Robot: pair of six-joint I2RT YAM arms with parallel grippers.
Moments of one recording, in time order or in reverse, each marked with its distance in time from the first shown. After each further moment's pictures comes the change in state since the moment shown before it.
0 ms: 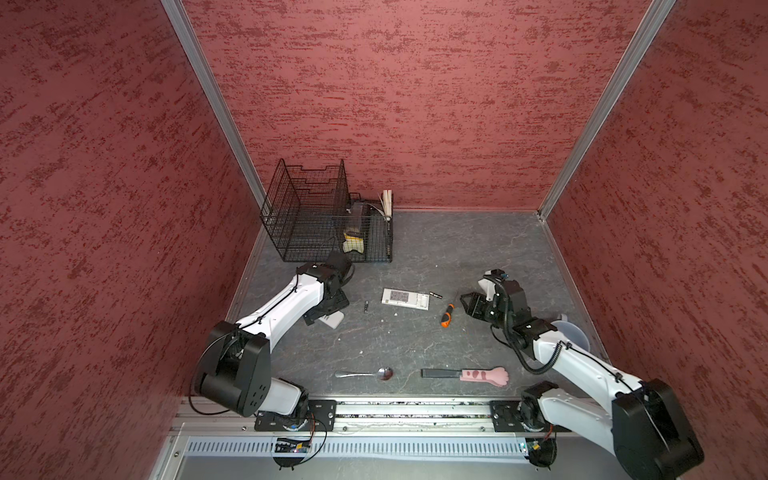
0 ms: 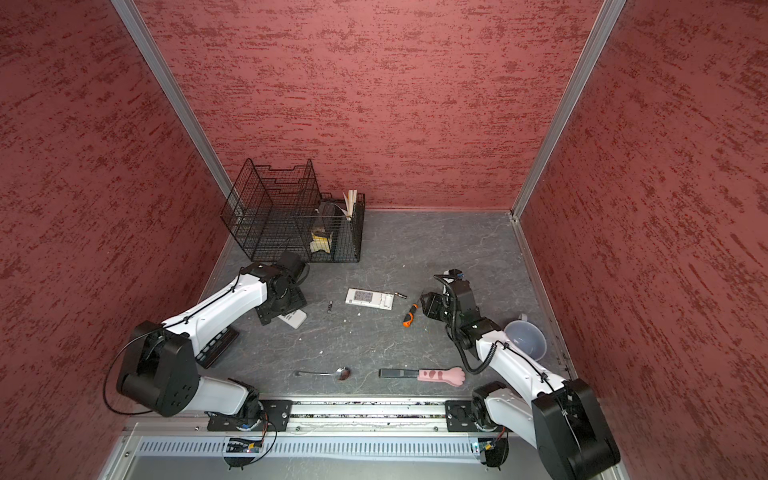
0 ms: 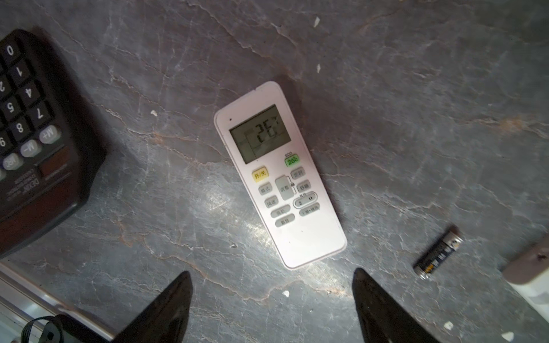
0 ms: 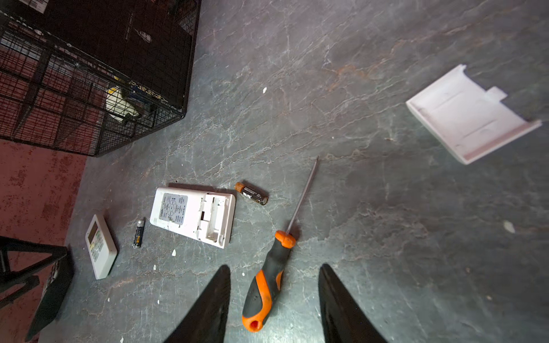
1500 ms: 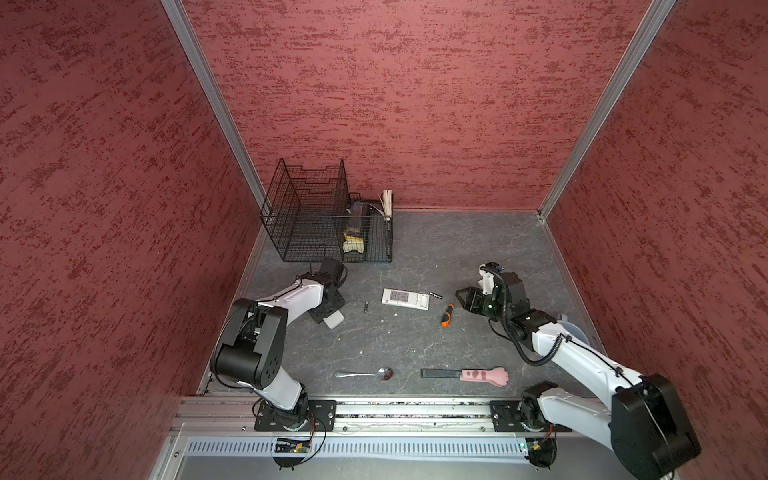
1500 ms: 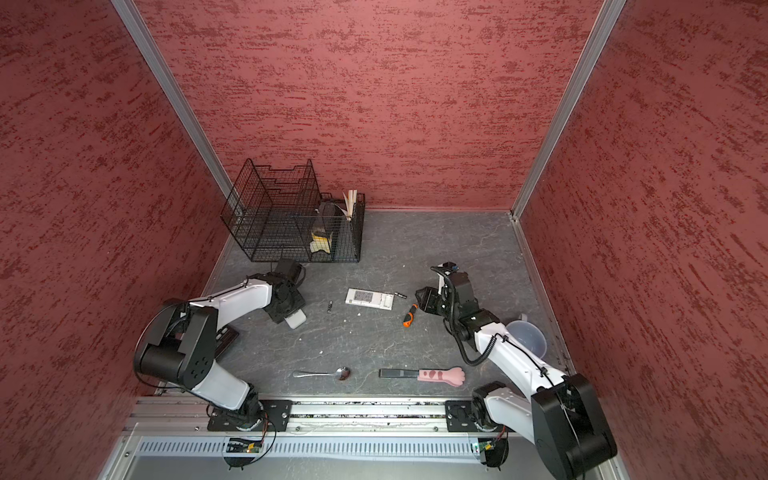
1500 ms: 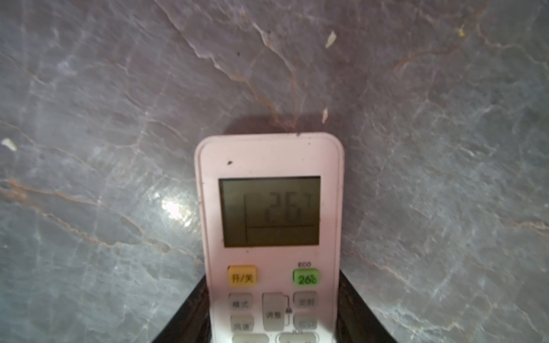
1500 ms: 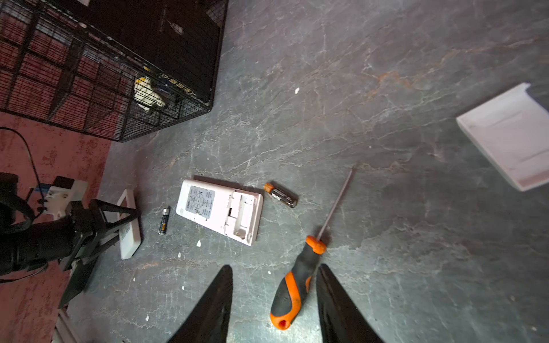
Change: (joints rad) left arm 0.090 0.092 -0.182 0.417 0.100 -0.032; right arm 0.000 0.033 0.089 -0.036 -0.100 -0.029
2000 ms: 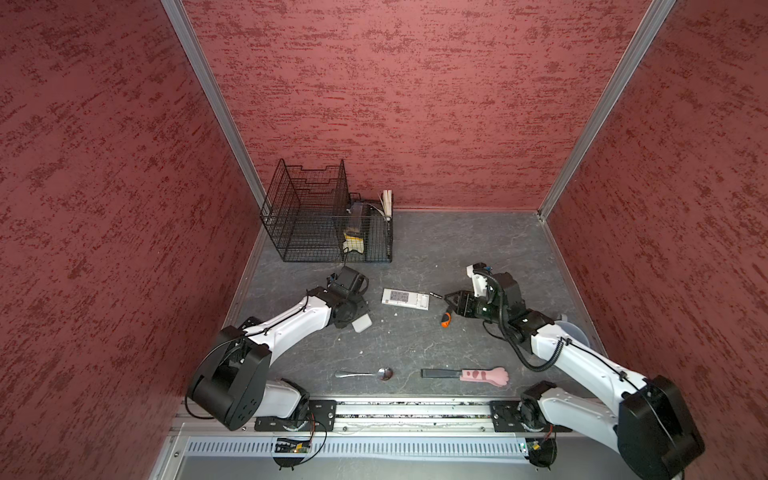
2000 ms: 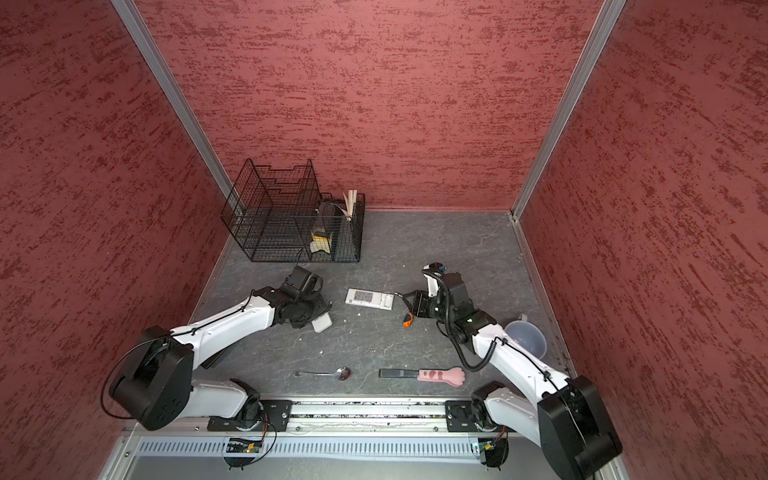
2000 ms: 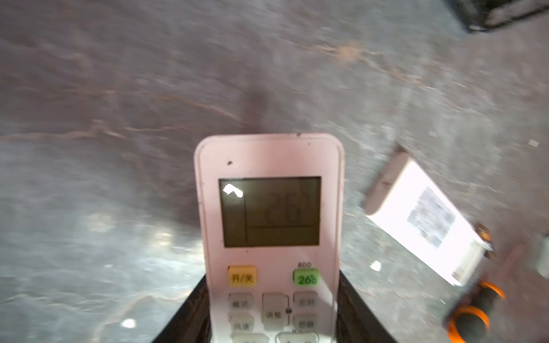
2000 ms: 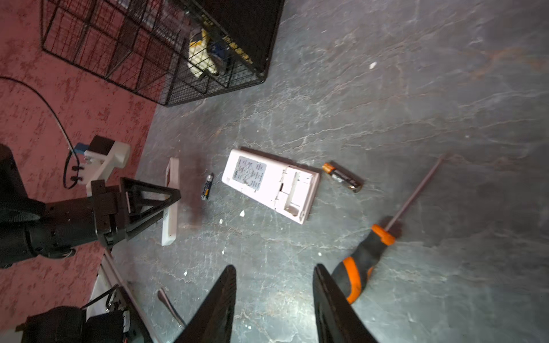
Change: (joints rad) left arm -0.275 -0.188 -0.047 0.092 0.143 -0.088; right arm 0.133 -0.028 0.009 0.008 -0.076 -0.003
